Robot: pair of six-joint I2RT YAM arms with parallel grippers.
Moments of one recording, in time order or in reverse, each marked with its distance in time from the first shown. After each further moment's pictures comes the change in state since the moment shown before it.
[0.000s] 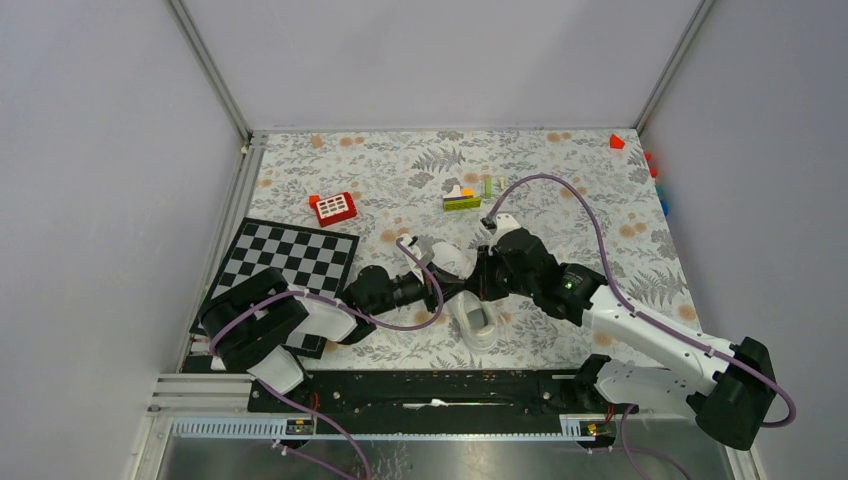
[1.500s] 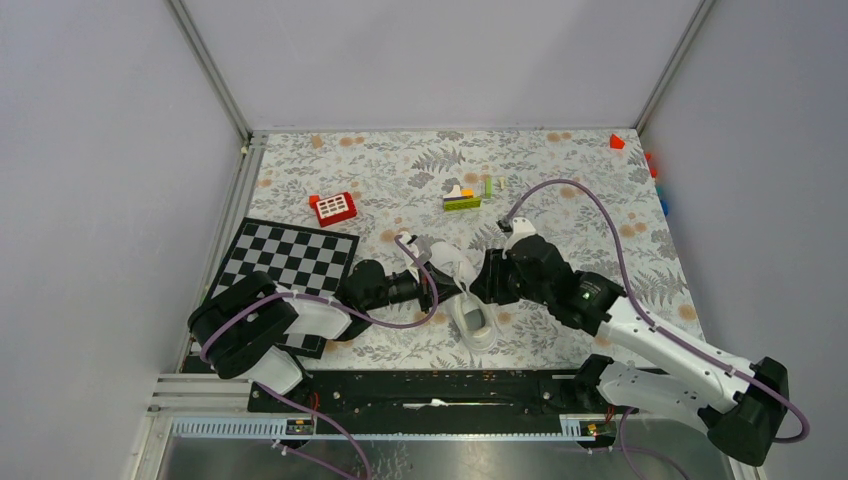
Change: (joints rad) left arm 0.049 -0.053 0.000 -0.083 0.135 0.011; right arm 0.000 -0.102 -0.022 -0.063 0.043 0.044
